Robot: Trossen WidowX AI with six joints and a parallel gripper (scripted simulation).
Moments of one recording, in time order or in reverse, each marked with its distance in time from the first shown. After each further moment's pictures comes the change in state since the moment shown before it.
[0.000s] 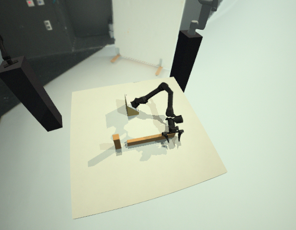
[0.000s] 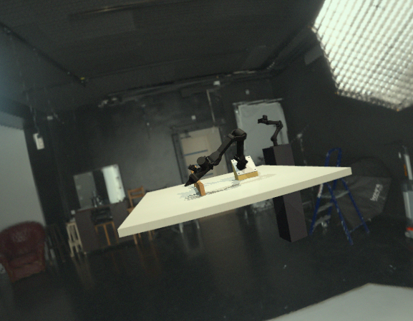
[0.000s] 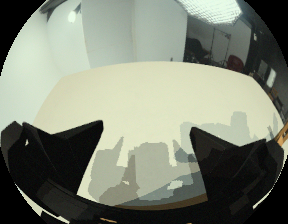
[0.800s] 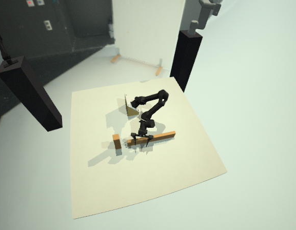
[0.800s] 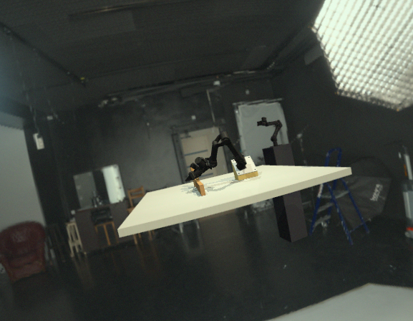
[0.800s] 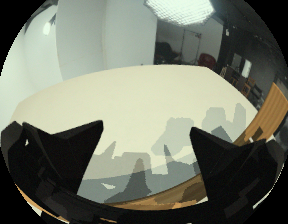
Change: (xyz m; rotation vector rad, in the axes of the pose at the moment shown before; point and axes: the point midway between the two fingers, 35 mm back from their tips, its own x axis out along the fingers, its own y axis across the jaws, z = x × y) arm -0.009 -0.283 0.025 0.043 -0.092 -0.267
